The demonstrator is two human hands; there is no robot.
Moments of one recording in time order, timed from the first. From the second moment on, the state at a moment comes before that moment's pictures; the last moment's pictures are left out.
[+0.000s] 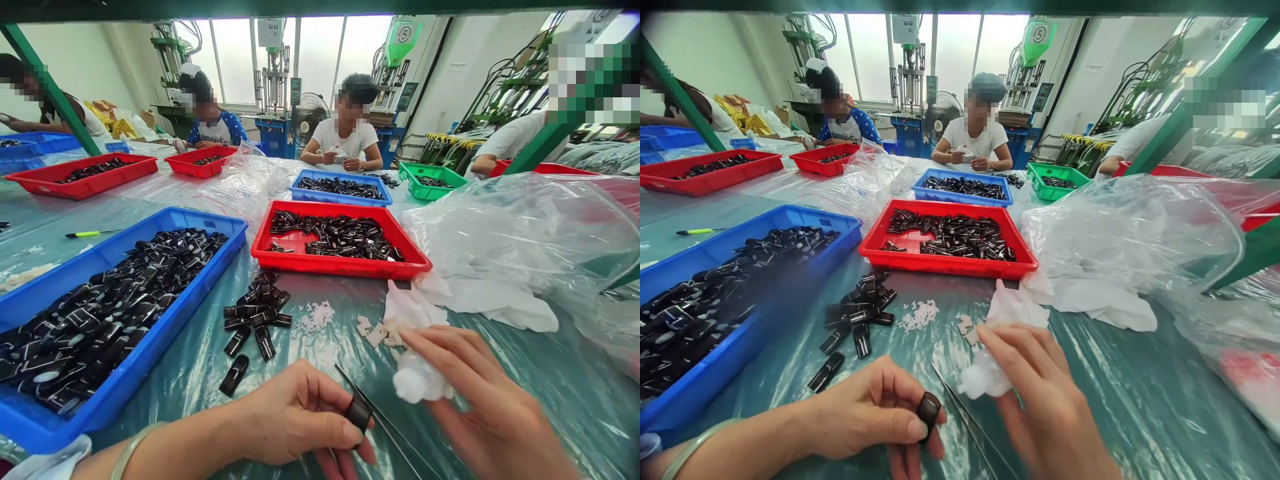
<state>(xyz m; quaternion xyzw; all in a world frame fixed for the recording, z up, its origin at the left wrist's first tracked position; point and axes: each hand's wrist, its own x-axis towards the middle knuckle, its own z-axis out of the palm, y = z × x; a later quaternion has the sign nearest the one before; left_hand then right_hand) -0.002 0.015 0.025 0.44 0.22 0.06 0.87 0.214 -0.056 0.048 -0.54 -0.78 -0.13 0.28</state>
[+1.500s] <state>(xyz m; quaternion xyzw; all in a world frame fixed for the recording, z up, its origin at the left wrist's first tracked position) -0.005 0.017 0.024 0.45 0.22 0.02 0.87 0.202 -0.056 0.042 -0.47 -0.83 -0.20 0.22</state>
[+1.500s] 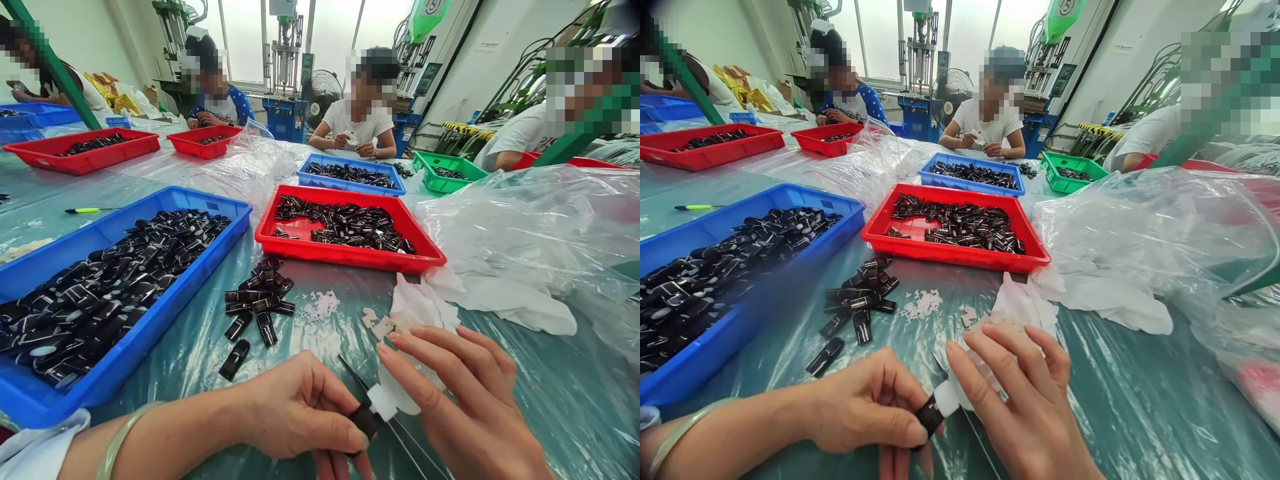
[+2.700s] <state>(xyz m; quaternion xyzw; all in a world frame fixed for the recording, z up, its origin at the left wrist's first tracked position) -0.005 0.018 0.022 0.46 0.20 0.00 0.87 0.197 -0.054 0.041 -0.46 -0.82 -0.18 0.29</state>
